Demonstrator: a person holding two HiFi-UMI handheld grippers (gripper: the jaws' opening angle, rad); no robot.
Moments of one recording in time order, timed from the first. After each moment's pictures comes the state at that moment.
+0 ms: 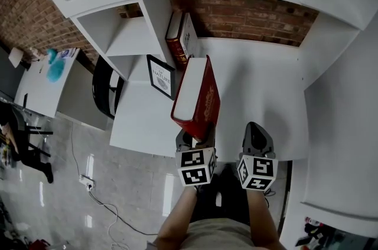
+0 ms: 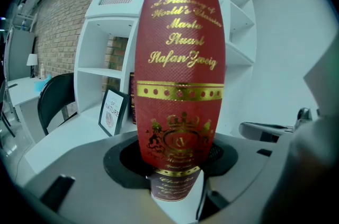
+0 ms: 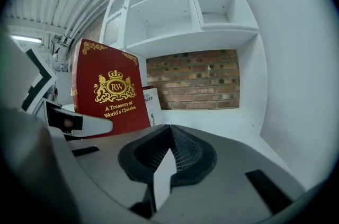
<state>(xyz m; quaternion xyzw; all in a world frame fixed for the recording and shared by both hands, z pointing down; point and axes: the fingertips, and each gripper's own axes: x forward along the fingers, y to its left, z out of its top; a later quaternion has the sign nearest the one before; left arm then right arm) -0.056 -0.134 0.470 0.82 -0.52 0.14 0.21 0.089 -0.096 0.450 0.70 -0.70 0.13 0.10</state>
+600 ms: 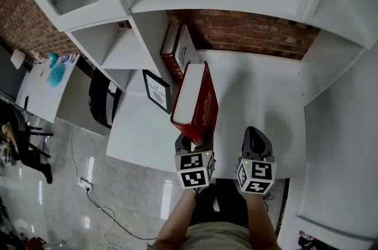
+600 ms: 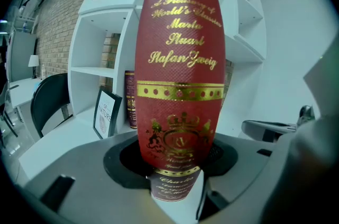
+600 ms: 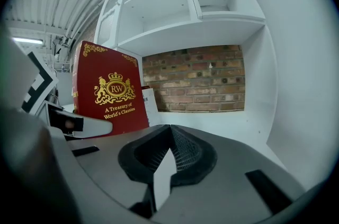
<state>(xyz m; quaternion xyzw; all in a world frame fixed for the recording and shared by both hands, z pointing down) -0.027 -0.182 0.475 0.80 -0.53 0.15 0.22 0.123 -0.148 0.452 0.69 -0.71 0.14 0.10</state>
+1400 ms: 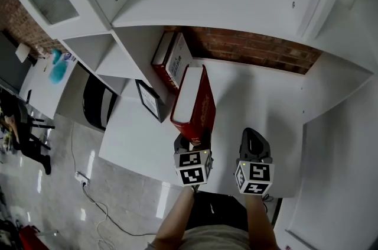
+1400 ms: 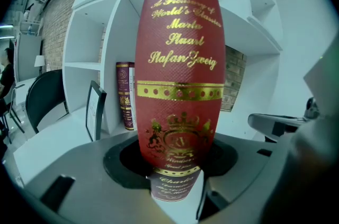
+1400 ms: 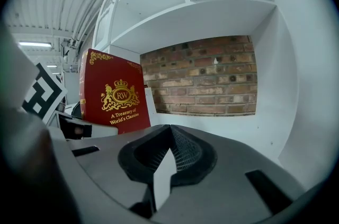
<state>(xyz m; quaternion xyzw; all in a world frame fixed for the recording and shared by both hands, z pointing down) 0.016 -0.239 0.497 0.78 -0.57 0.16 0.23 0.166 -0.212 0.459 0.64 -0.74 0.14 0.11</state>
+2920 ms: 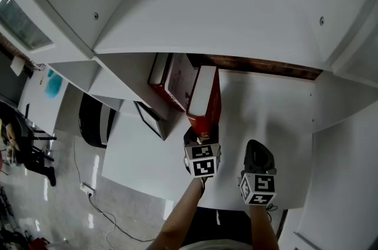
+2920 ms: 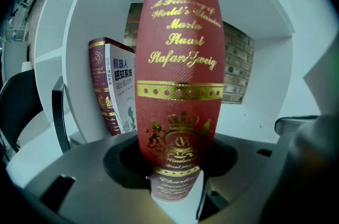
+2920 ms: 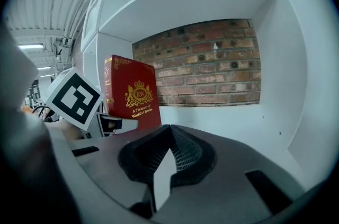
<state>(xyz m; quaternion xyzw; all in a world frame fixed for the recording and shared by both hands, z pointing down) 0.030 -0.341 0.546 0.79 -0.55 0.20 0.20 0.162 -0.252 0.499 0.65 -0.73 0.17 0.12</state>
